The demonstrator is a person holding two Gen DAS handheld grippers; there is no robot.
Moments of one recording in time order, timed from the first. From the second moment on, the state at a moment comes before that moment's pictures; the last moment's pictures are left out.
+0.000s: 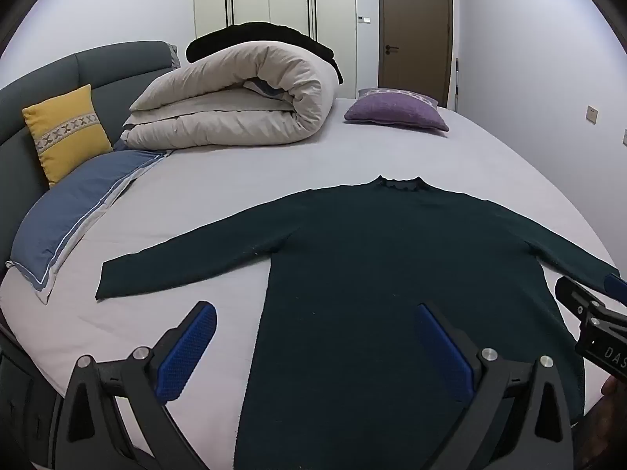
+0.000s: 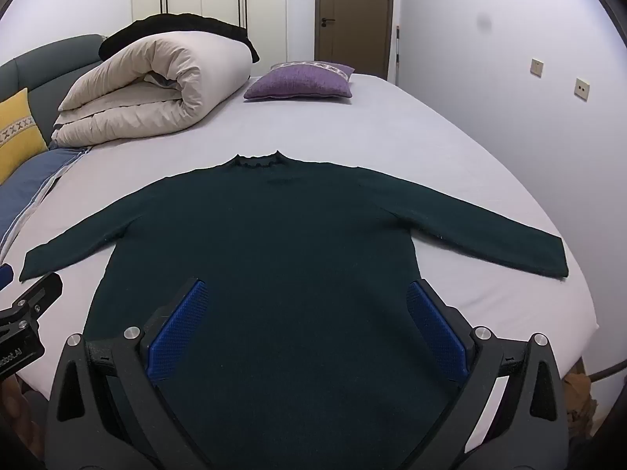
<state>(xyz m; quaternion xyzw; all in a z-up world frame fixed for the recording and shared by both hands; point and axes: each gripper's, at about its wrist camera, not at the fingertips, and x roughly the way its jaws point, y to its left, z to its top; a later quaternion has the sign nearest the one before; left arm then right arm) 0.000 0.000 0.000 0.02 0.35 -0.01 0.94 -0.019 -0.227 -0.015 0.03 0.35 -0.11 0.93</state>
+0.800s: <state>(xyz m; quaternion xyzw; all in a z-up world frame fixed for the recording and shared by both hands) -0.006 0.012 -0.002 0.01 0.35 0.00 0.94 -0.020 -0.214 -0.022 0.02 0.35 -0.10 0.93</state>
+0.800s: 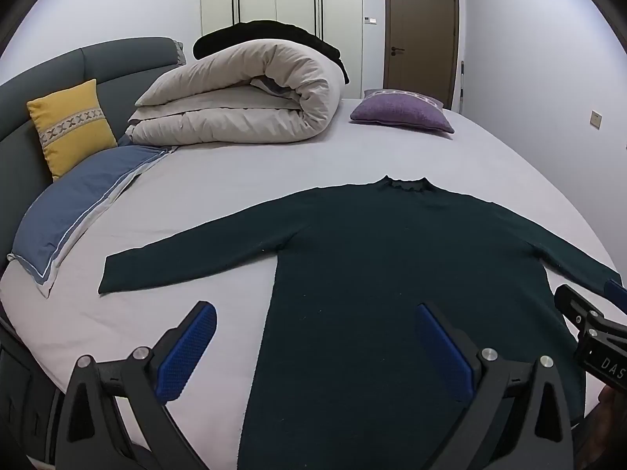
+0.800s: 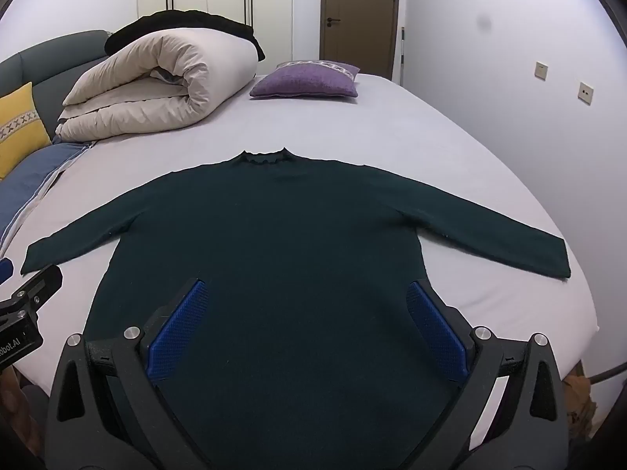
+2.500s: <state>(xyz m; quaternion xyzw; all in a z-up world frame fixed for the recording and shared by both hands) -0.009 0.017 -0.003 0.01 0.35 0.00 0.94 -0.021 -0.214 -0.022 0.02 0.35 -0.10 0.93</state>
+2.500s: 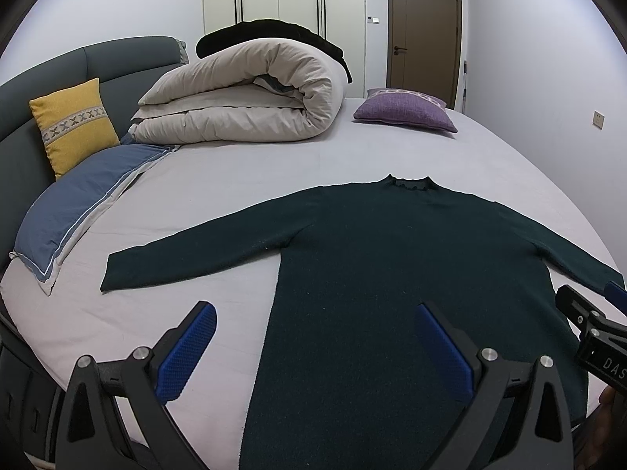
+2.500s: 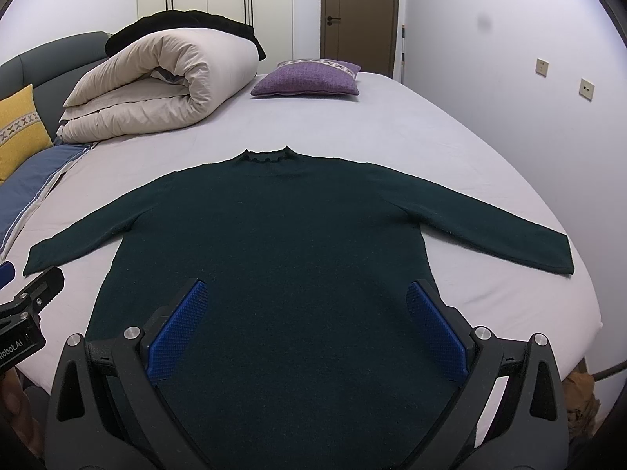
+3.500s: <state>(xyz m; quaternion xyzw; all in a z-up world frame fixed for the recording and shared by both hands) -0.009 0.020 -0.003 0.01 0.35 0.01 0.94 -0.021 -0.211 -0.034 0.02 0.36 -0.11 0.93</state>
